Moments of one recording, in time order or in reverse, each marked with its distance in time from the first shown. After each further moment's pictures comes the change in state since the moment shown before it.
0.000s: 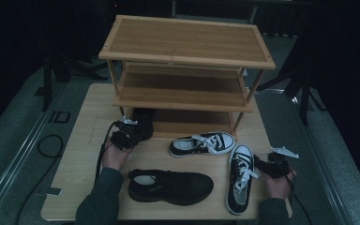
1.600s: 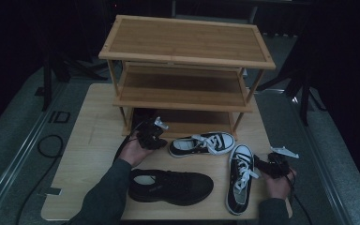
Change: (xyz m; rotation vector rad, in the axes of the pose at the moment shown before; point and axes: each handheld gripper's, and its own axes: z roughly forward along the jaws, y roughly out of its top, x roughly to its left) left arm -0.071 0.043 0.023 0.120 -0.254 0.373; right arm 0.000 0.000 0.000 0.000 0.000 -0.001
